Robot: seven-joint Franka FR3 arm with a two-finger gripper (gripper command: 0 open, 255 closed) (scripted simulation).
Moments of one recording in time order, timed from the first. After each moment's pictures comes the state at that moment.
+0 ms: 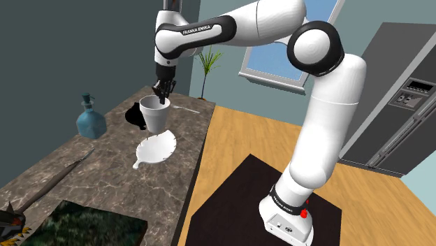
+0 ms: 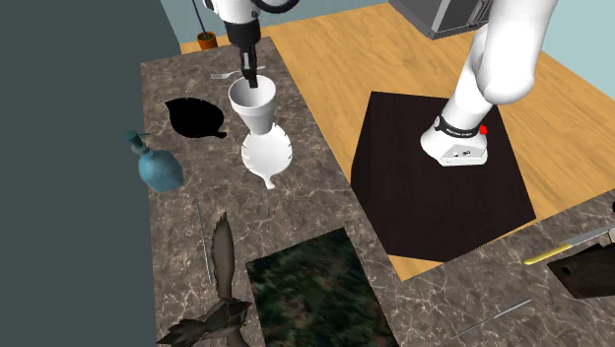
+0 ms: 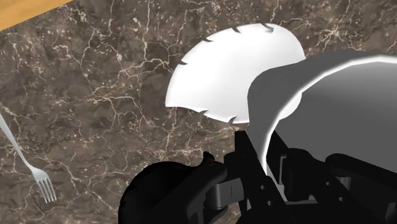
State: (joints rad) arm -0.06 0.23 0.20 -1.77 -0.02 2.00 -0.08
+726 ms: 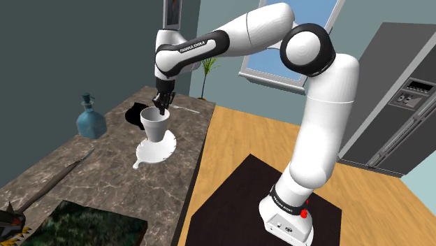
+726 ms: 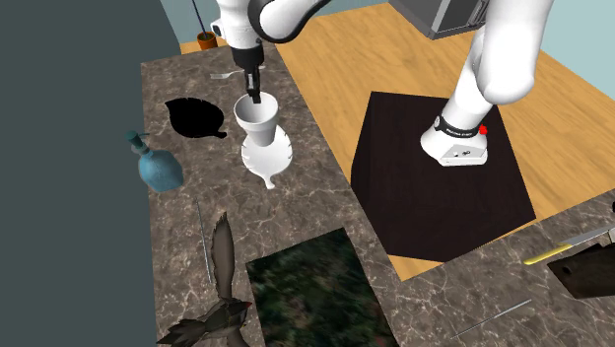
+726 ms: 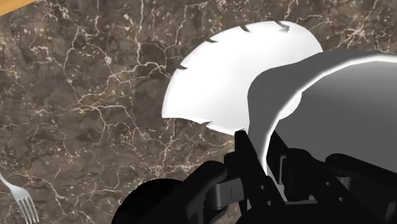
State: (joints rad) arm -0.06 0.28 0.20 -1.85 -0.03 2.13 -0.08
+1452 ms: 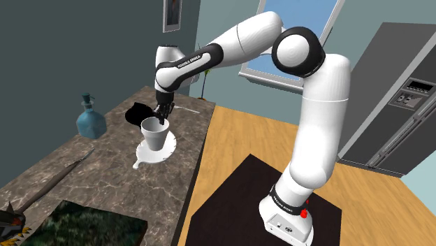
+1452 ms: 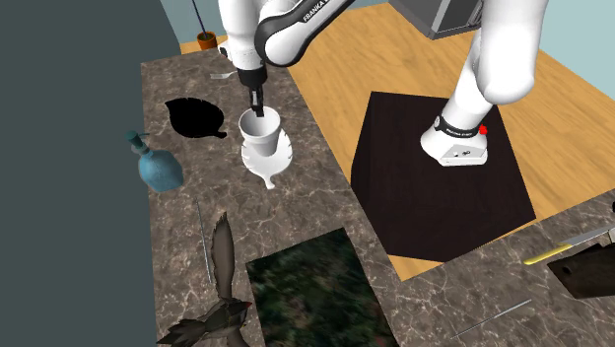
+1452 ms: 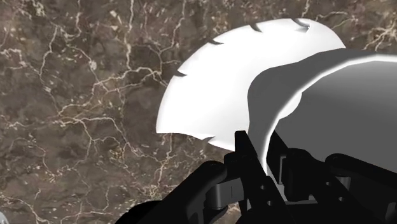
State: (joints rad) arm -0.05 0.35 0.19 -1.90 -0.05 2.25 -0.07
